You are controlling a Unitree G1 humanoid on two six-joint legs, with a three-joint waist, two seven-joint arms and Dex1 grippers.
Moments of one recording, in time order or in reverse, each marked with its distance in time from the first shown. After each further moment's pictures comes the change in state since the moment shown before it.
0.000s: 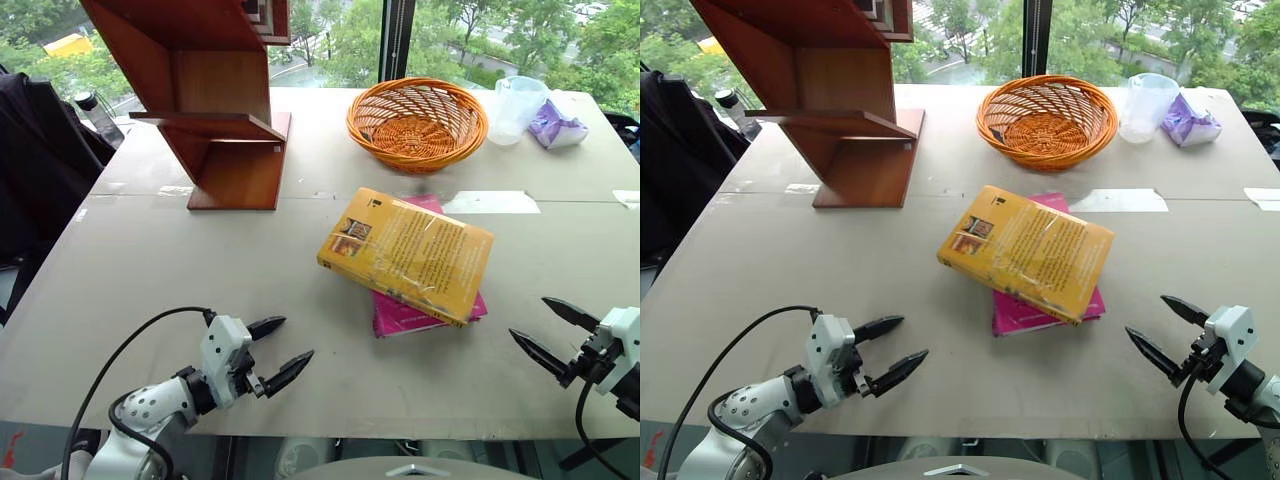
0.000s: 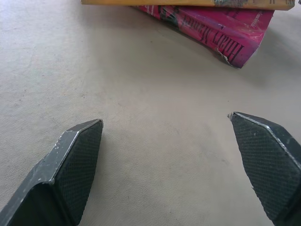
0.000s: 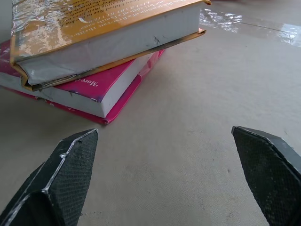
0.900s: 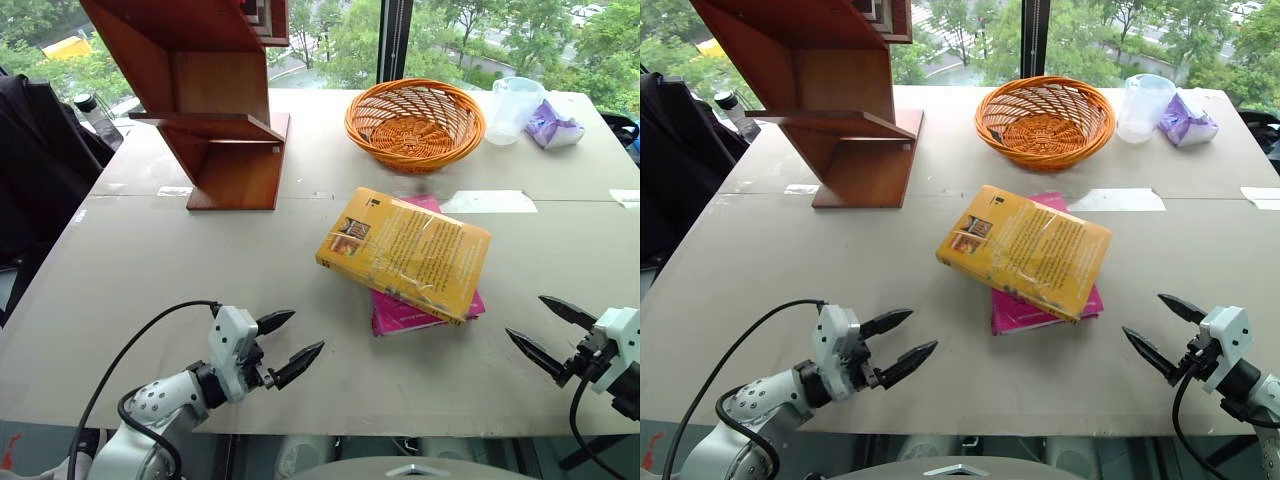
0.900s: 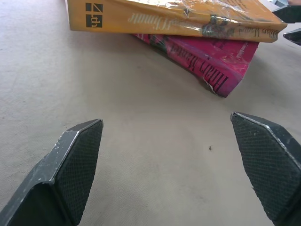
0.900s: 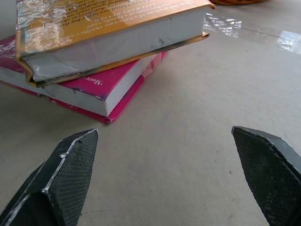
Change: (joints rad) left arm -0.029 -0.023 -0.020 -0.084 -0.071 0.123 0.057; right arm -0.009 0.013 0.012 0.005 -0.030 -0.038 0.000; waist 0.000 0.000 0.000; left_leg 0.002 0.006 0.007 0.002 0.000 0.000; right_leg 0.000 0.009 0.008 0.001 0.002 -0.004
